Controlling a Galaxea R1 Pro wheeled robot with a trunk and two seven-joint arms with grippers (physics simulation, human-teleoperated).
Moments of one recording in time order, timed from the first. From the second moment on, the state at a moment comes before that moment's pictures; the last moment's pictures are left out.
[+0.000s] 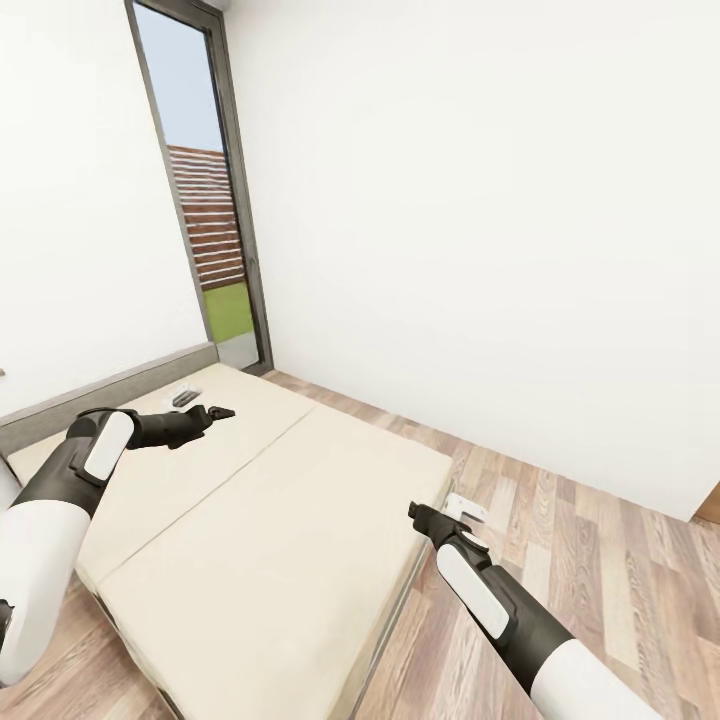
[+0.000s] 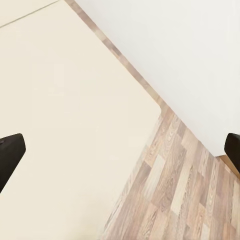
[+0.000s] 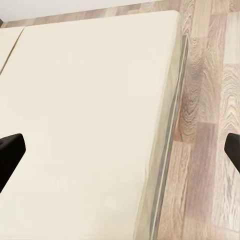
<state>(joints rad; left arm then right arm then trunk) -0.99 0.31 0.06 -0.77 0.58 0.91 -0.26 -0.58 -0.04 0.54 -0.97 -0.93 0.15 -0.58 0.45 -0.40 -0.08</state>
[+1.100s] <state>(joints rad) -0.99 0.31 0.06 -0.77 0.58 0.91 -0.26 -0.58 -0.04 0.53 -0.96 -0.93 0.15 -0.58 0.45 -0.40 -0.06</state>
